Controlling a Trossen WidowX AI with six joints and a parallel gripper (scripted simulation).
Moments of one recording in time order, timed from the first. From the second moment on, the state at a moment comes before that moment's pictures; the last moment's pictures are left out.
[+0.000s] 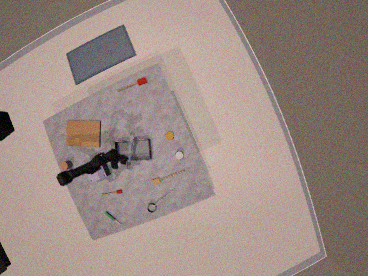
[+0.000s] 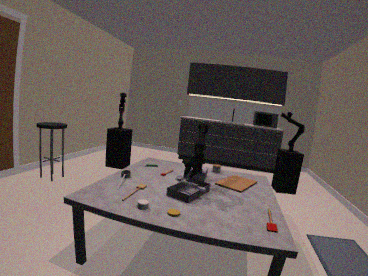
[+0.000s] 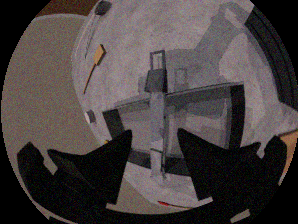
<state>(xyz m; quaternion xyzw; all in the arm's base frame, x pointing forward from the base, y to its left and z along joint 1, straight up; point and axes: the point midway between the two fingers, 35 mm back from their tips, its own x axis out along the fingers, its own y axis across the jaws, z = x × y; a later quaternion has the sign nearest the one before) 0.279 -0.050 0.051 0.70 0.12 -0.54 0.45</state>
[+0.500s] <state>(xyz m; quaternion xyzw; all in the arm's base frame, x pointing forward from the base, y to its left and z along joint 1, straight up) 0.288 -0.028 0.049 0.70 0.13 -0.53 0.47</state>
